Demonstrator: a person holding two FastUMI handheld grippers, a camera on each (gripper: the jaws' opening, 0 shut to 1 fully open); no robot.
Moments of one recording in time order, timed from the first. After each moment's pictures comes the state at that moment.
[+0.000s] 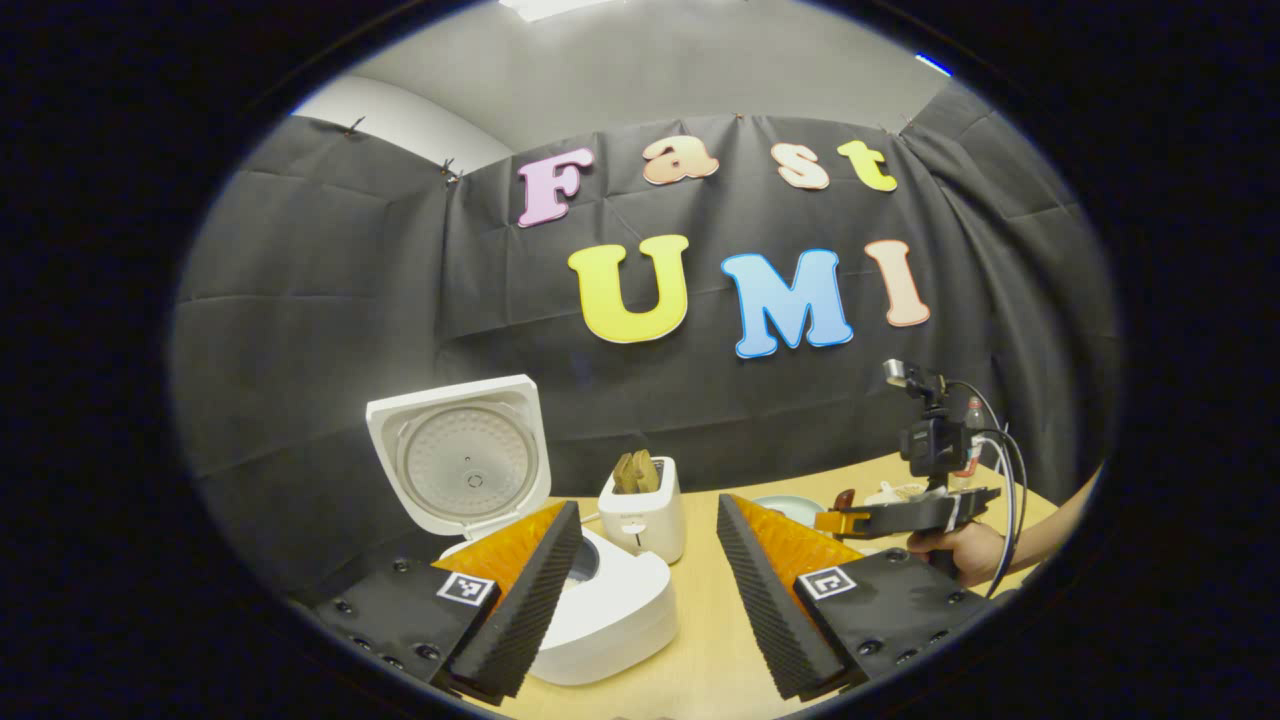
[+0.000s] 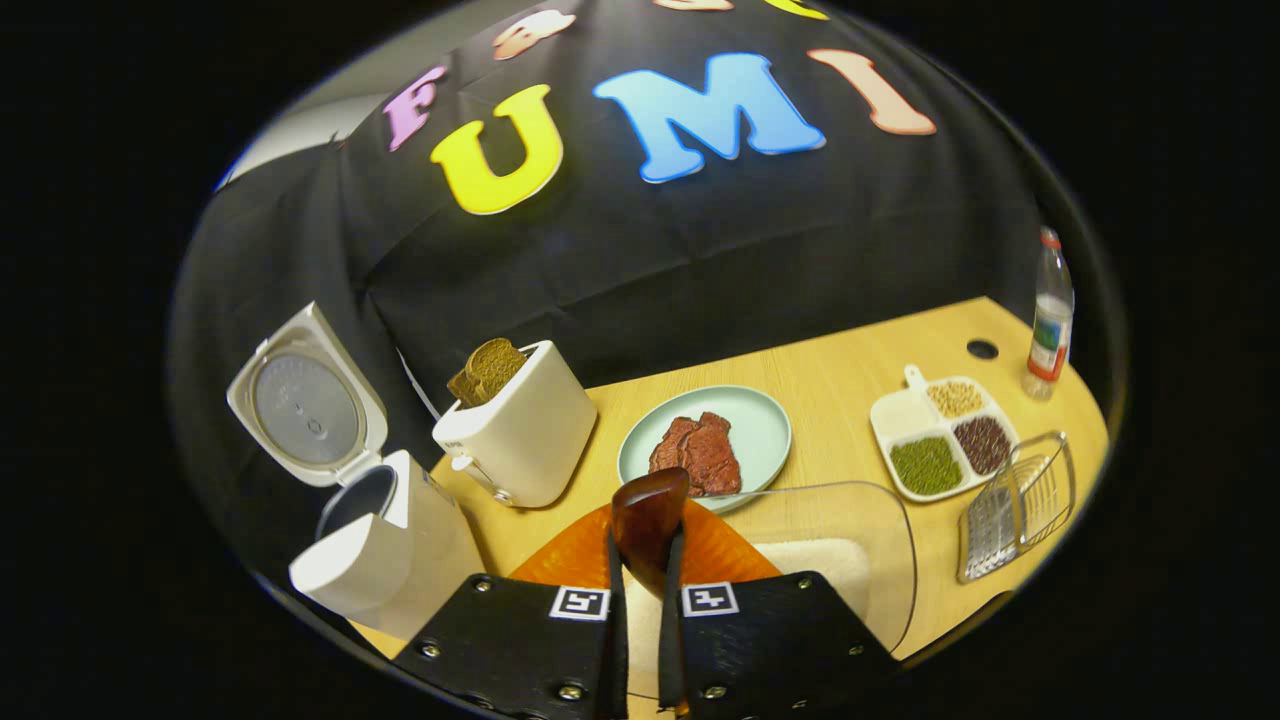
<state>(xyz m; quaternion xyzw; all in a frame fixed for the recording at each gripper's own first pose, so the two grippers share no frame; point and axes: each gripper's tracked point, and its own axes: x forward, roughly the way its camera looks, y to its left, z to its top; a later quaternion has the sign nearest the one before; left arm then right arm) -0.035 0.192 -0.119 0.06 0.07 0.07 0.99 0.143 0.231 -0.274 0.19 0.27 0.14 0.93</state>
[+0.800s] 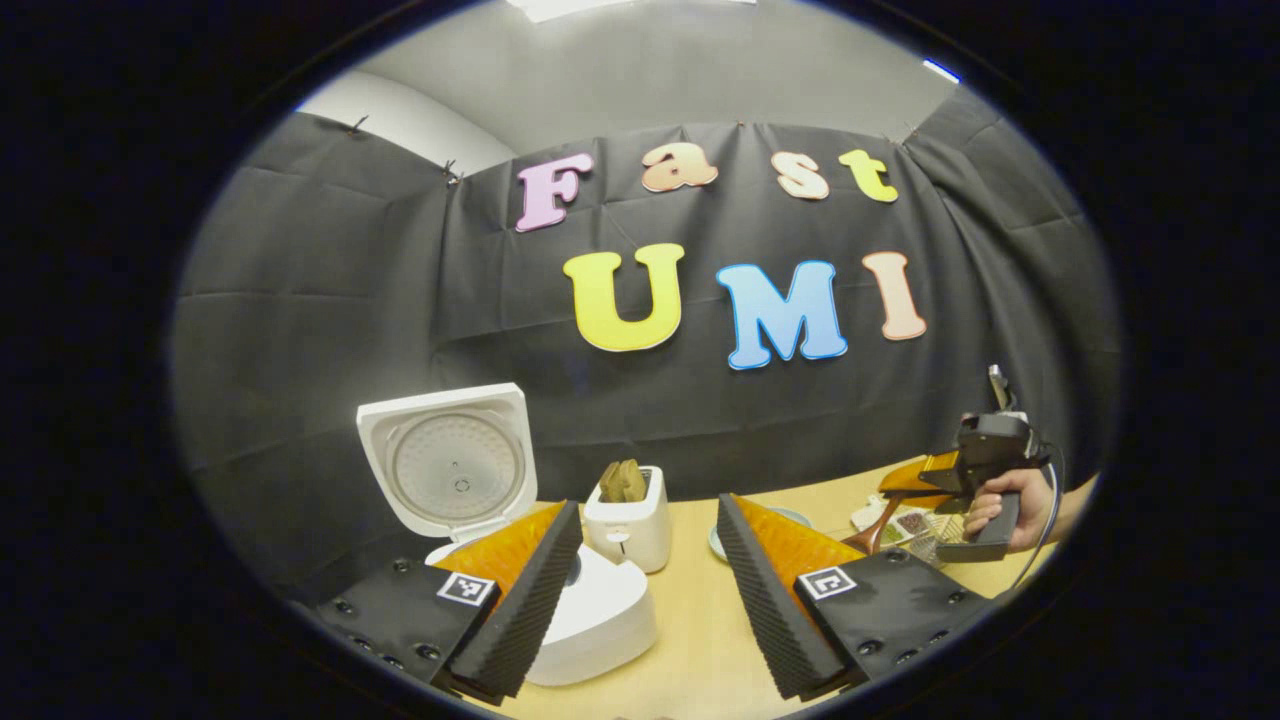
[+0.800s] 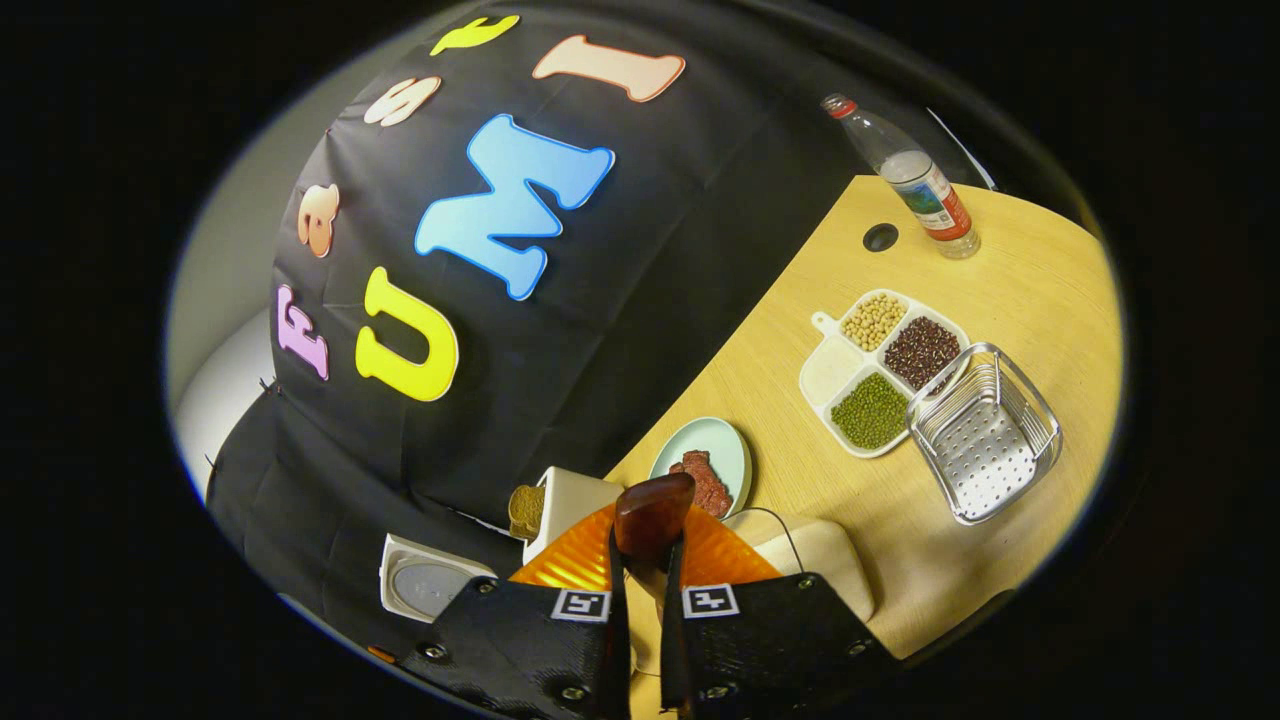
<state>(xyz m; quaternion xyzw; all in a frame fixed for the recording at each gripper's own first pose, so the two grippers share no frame) -0.030 0.173 -0.105 0.04 0.05 0.06 1.00 0.145 0.119 -0.207 0.46 0.23 0.09 0.85</state>
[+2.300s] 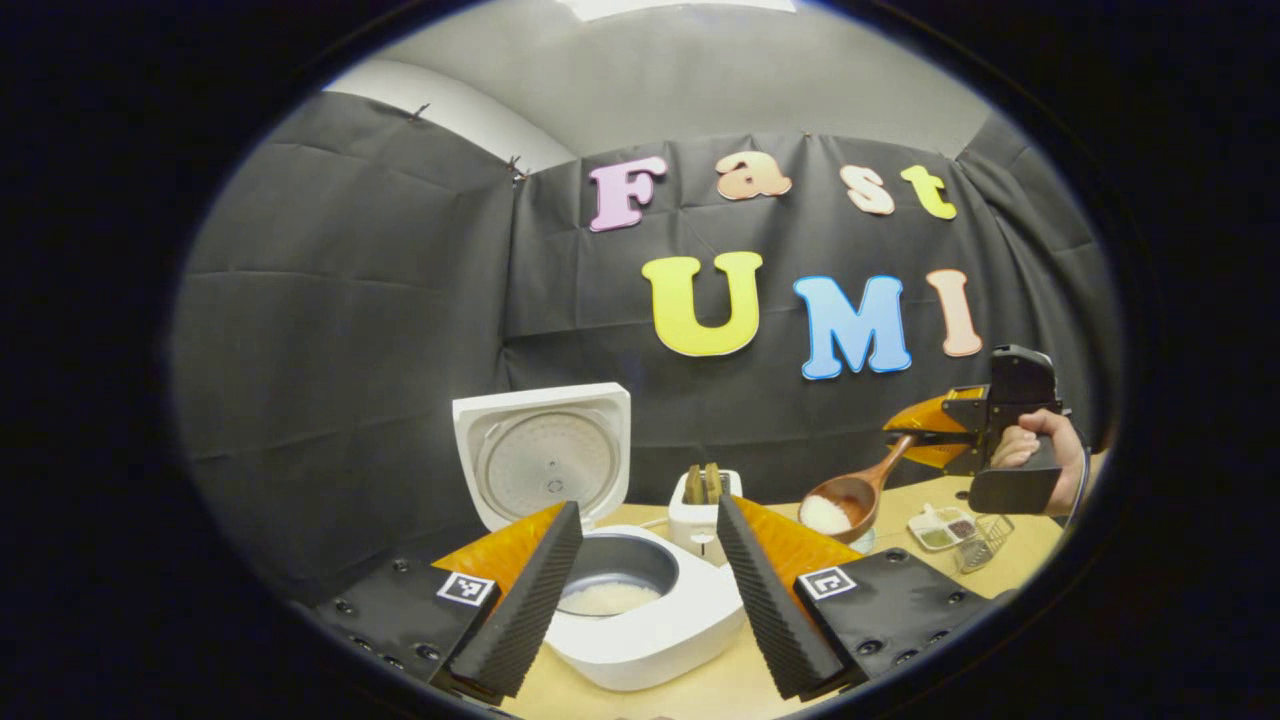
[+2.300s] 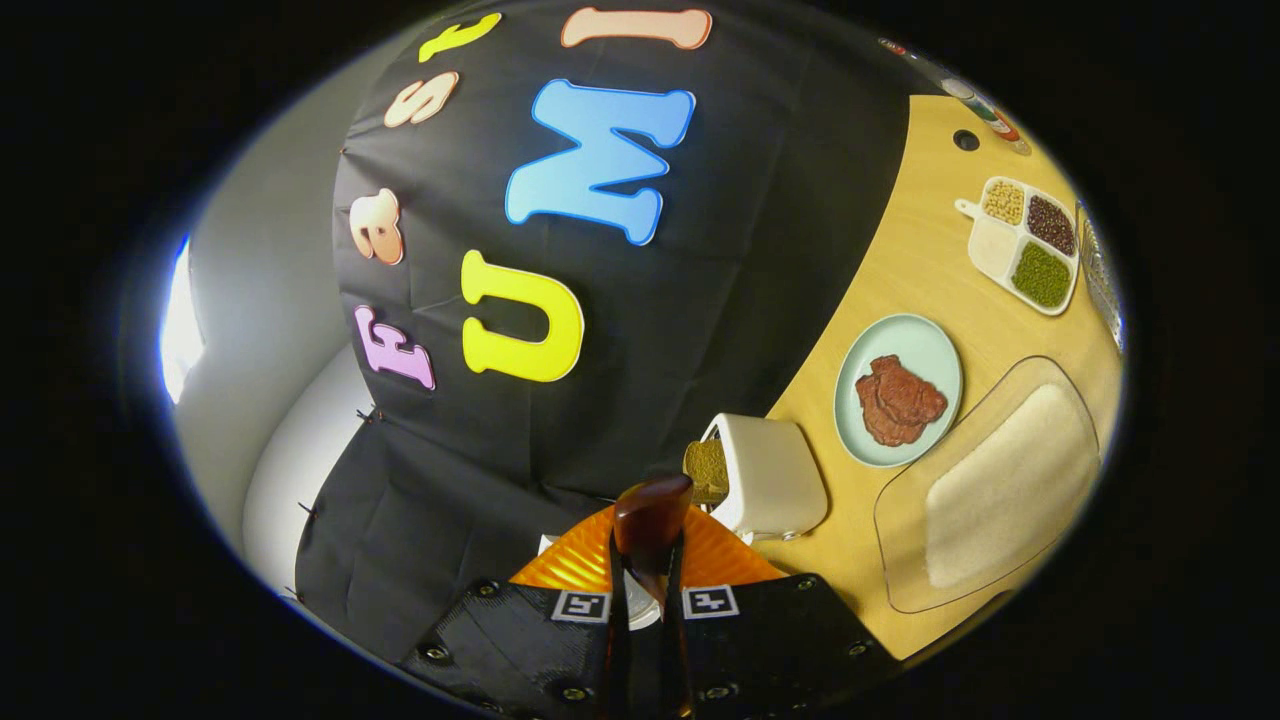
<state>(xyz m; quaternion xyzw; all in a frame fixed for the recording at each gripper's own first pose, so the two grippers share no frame) -0.059 0.287 -0.102 0.02 0.04 0.12 0.99 0.146 0.295 -0.100 0.55 0.23 0.22 0.77</state>
